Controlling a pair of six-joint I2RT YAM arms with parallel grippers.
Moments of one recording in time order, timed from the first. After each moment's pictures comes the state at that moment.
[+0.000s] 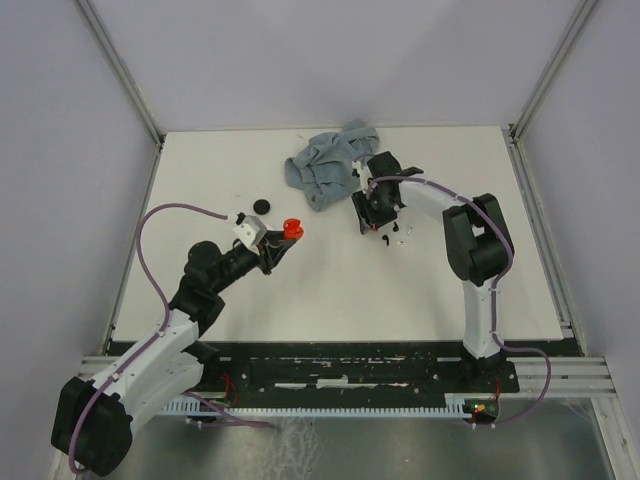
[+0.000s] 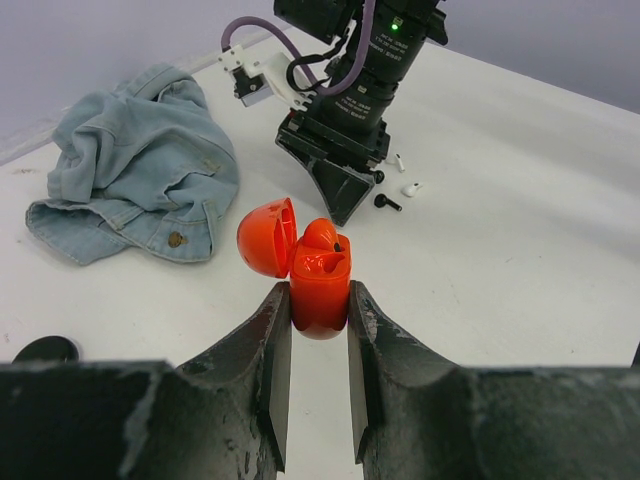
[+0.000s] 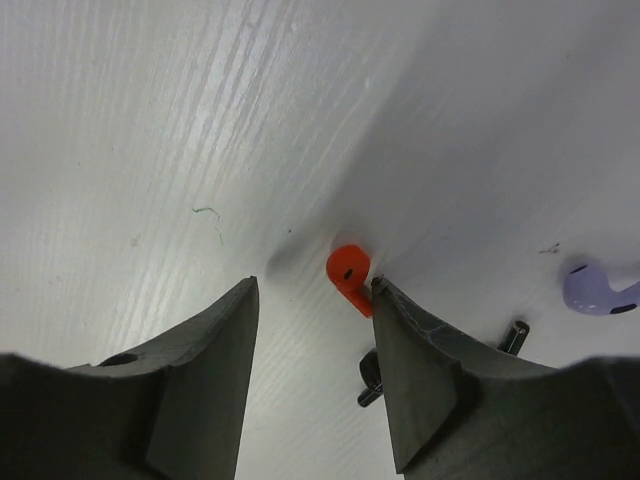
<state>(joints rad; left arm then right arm) -0.43 0.81 0.37 0.44 0.43 0.03 0.42 2.11 1.57 -0.60 -0.18 0.00</state>
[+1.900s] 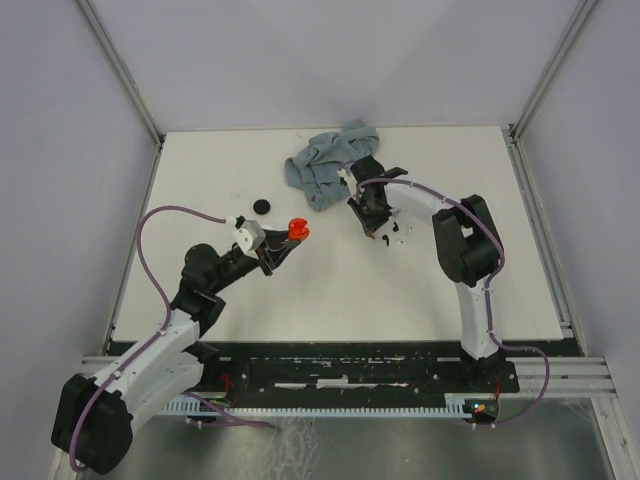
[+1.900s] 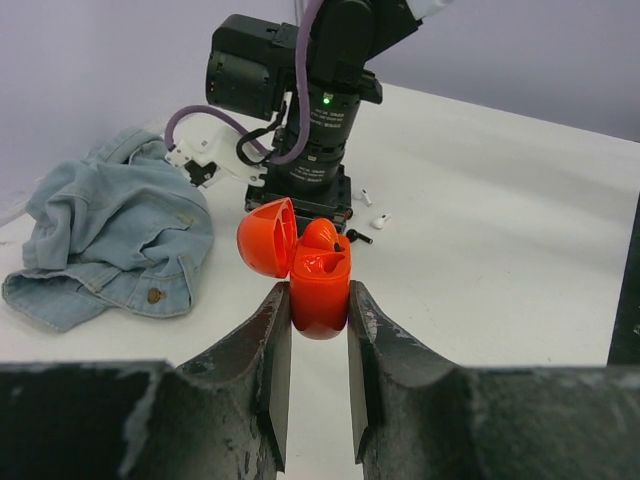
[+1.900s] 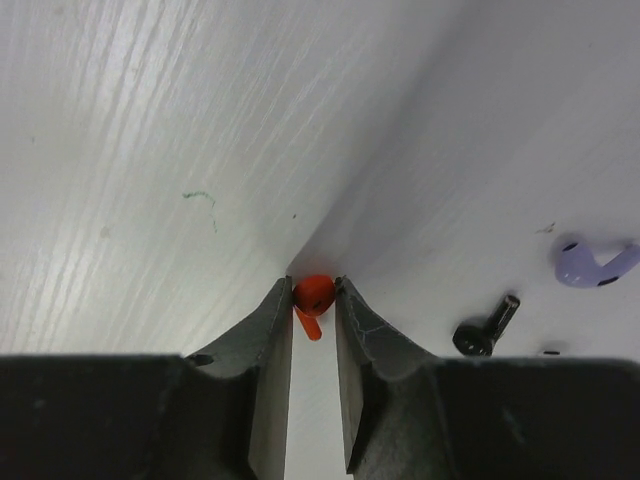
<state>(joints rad) -0.43 0.82 0.36 0.56 0.53 0.02 0.50 2.16 1.65 -0.72 0.01 -0.07</state>
